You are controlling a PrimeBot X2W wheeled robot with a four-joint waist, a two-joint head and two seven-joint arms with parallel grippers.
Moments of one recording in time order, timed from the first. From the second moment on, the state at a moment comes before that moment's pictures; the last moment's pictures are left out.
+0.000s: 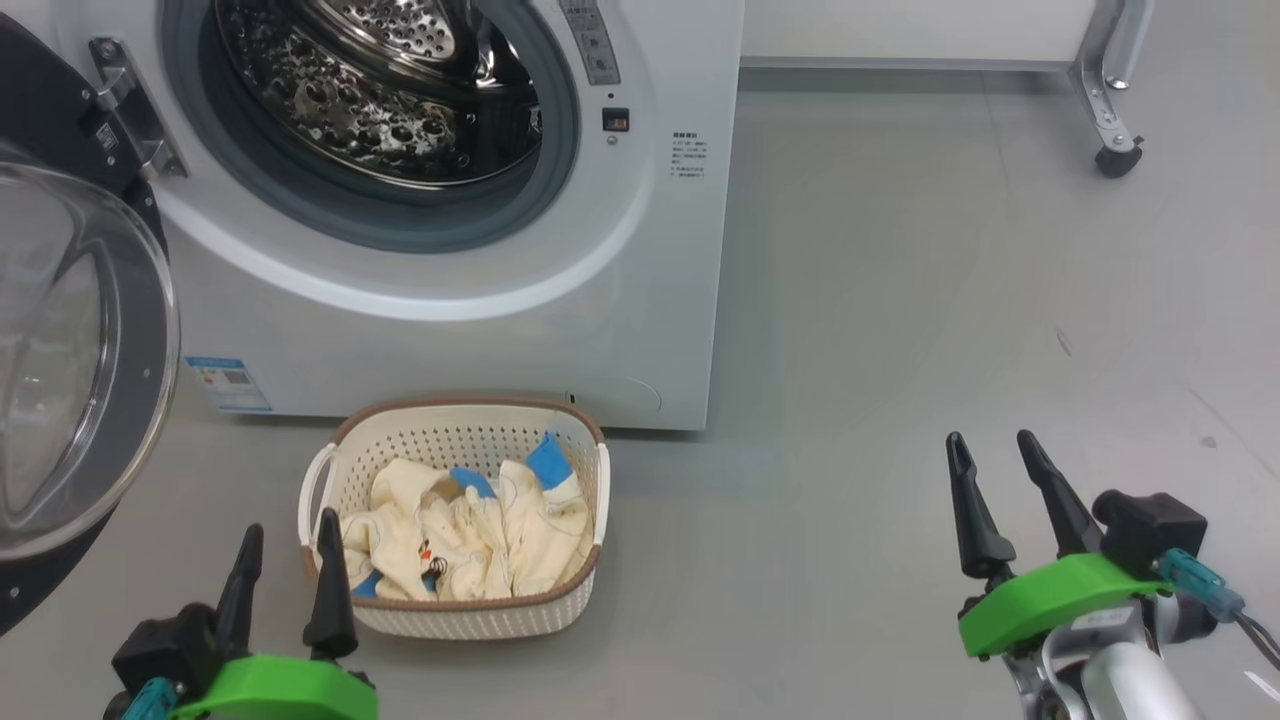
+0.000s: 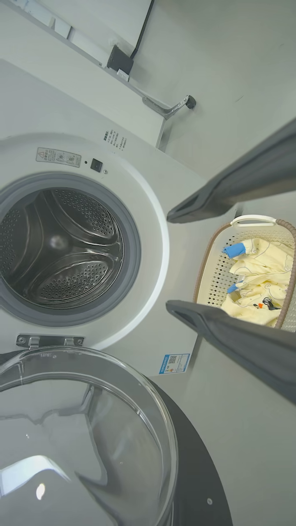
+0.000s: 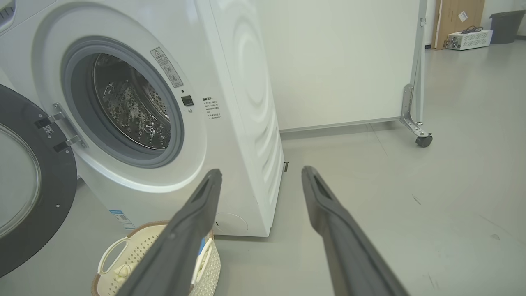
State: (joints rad) left arm -0.05 0.10 -0.09 0.28 -0.37 -0.13 -0.25; right arm -0.07 -0.05 0.10 0.28 0.29 0.13 -0.25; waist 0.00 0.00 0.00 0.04
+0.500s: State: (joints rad) left arm -0.06 0.09 -0.05 0.26 -0.31 -0.13 -0.25; right arm -0.07 -0.05 0.10 0.28 0.29 0.13 -0.25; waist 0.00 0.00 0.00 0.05
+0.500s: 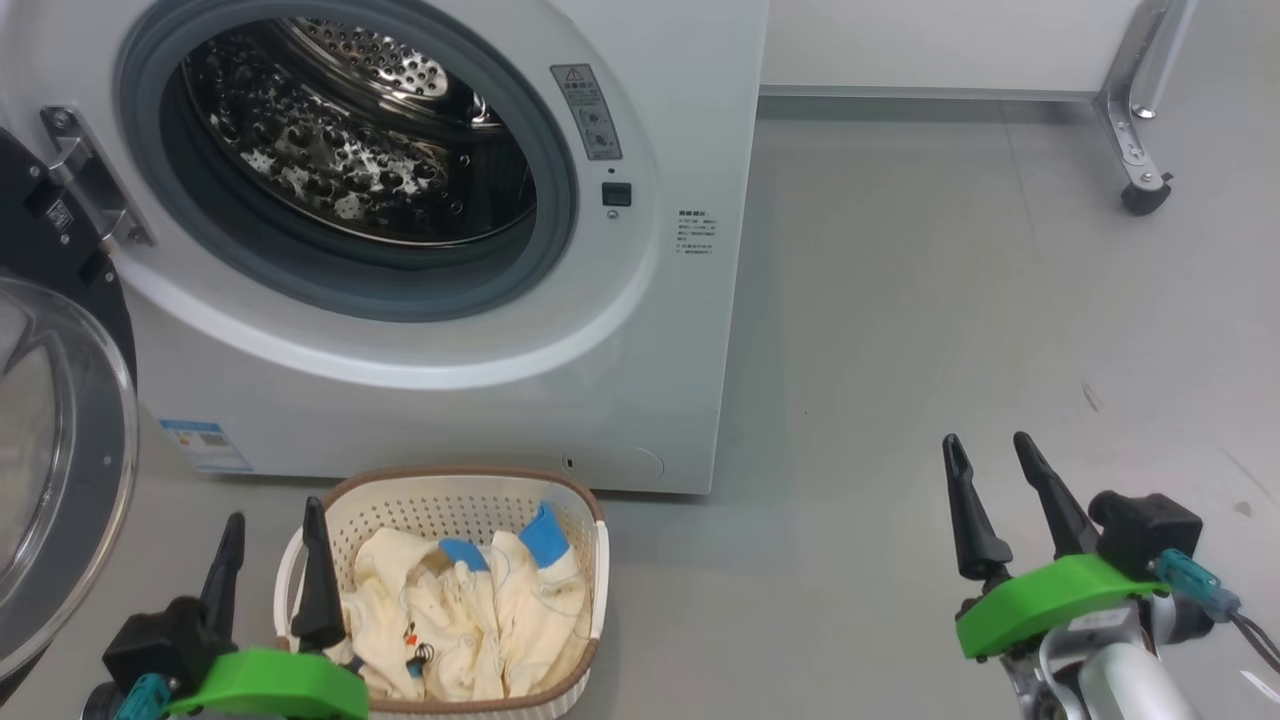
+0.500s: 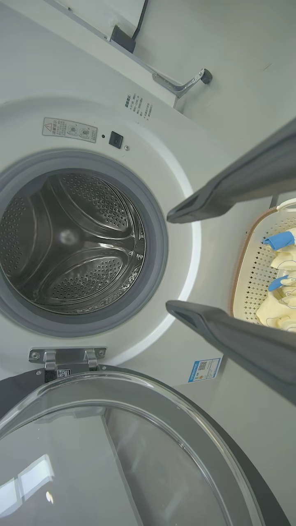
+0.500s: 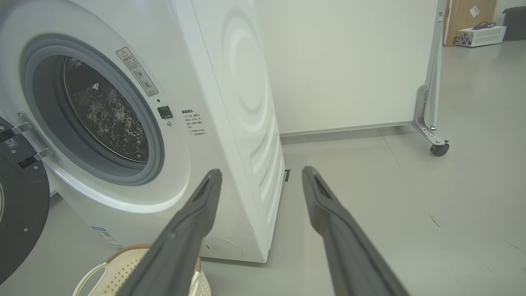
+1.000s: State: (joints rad) left arm -0.06 0.08 -0.04 0.27 -0.28 -0.13 -0.25; right arm -0.07 -0.05 0.10 0.29 0.29 0.13 -0.25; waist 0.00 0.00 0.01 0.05
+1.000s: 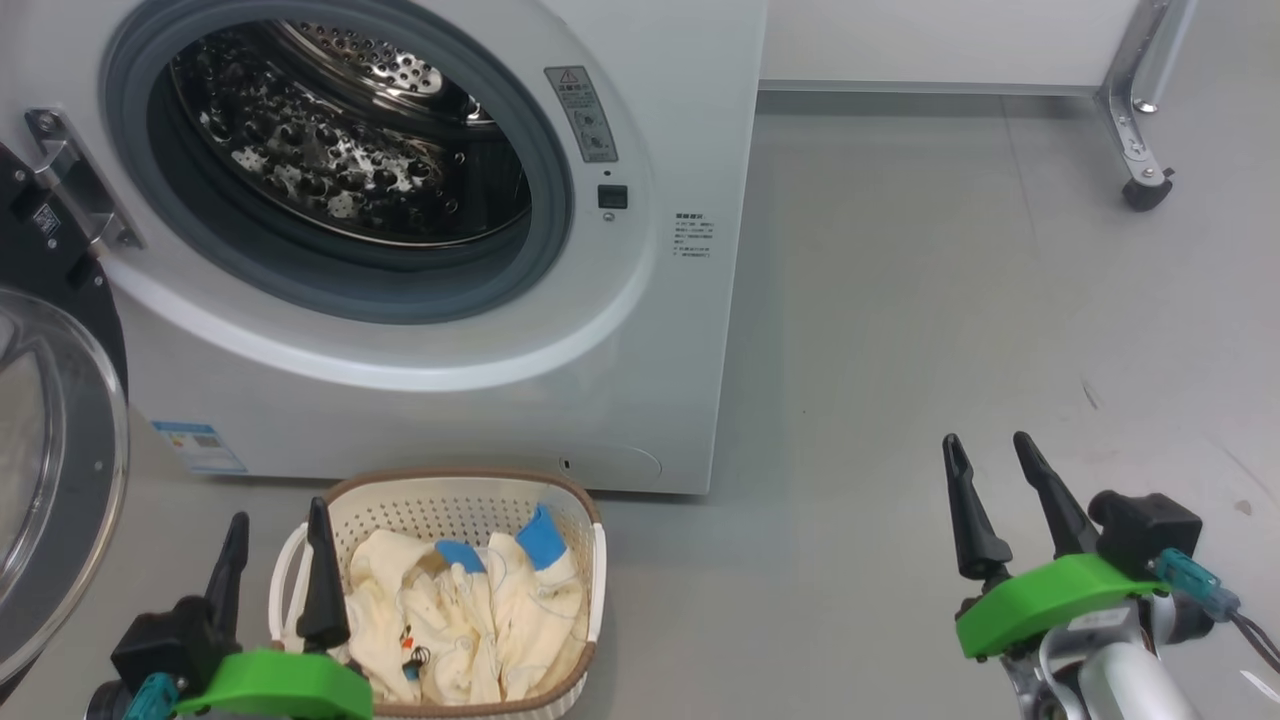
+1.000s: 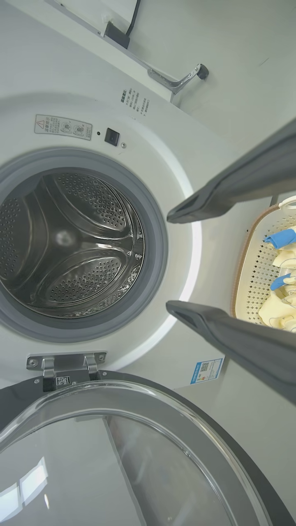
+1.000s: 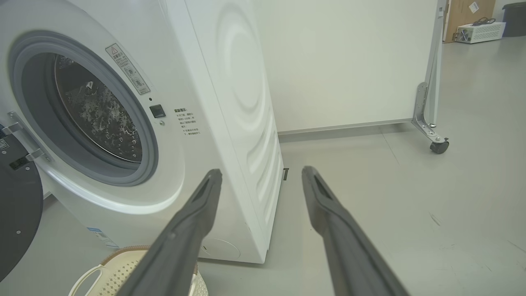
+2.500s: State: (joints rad) left arm -0.24 0.07 -0.06 0.48 -0.26 -0.13 -0.25; right arm -0.18 -0.06 0.09 0.25 0.27 0.13 -0.25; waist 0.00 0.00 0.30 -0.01
